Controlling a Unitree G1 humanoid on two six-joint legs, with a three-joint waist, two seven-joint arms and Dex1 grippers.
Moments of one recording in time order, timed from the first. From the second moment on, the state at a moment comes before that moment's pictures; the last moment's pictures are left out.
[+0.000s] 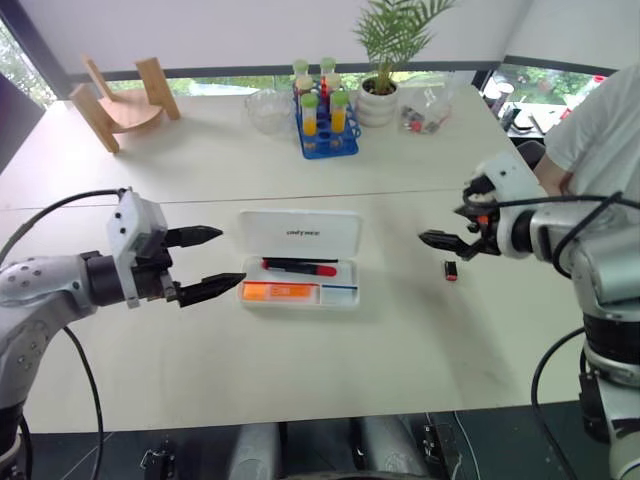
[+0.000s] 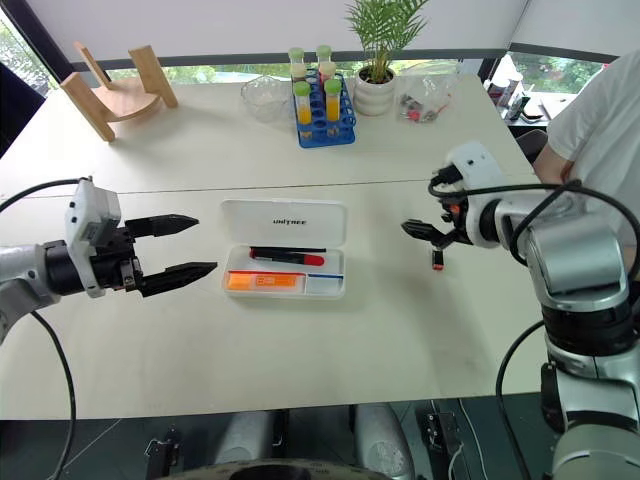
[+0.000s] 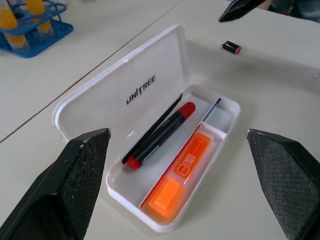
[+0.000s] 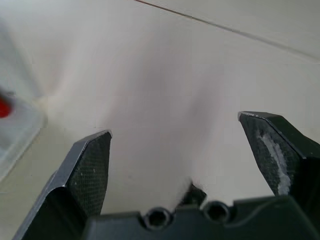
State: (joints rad) left arm -0.14 0.93 0.32 -0.47 -0.77 0.70 -0.93; right arm -0.56 -0.75 -0.09 -0.35 0.18 1.37 0.65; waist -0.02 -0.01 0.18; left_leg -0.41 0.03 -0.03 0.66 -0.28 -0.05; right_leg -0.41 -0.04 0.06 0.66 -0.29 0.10
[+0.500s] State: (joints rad) left arm -0.20 0.93 0.27 -0.41 -0.73 0.68 -0.95; right arm -0.29 -0.47 -0.17 -0.41 0.14 1.31 0.34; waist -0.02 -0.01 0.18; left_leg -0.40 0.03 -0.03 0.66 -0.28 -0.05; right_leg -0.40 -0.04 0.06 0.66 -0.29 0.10
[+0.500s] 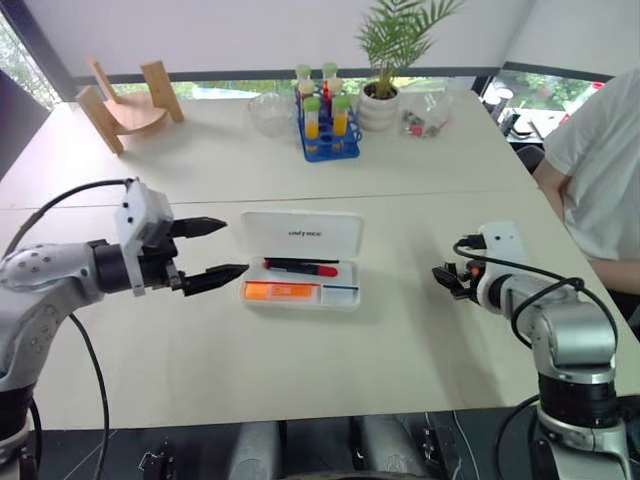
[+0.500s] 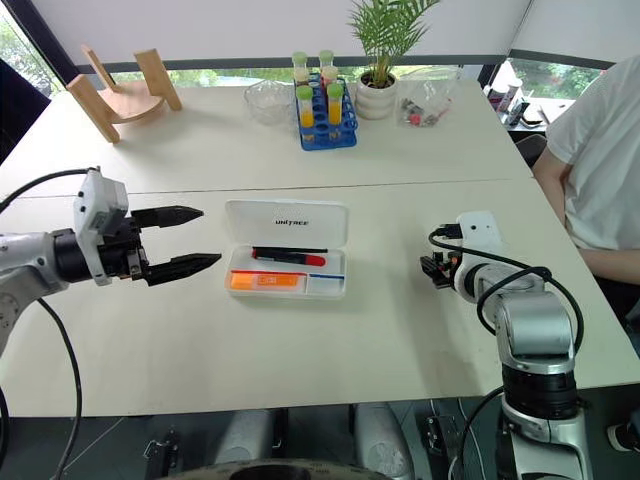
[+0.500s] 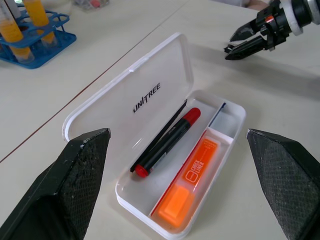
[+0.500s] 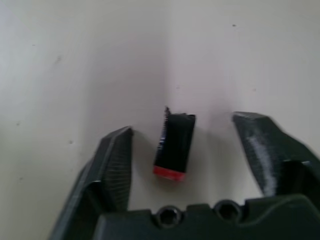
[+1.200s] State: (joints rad) left arm -0.23 0.93 0.26 -0.36 -0.71 0.68 -0.98; right arm -0.60 -0.70 0.26 -0.45 0.42 1.06 0.89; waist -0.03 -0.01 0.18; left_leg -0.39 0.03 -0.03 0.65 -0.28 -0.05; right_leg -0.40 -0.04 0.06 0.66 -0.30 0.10
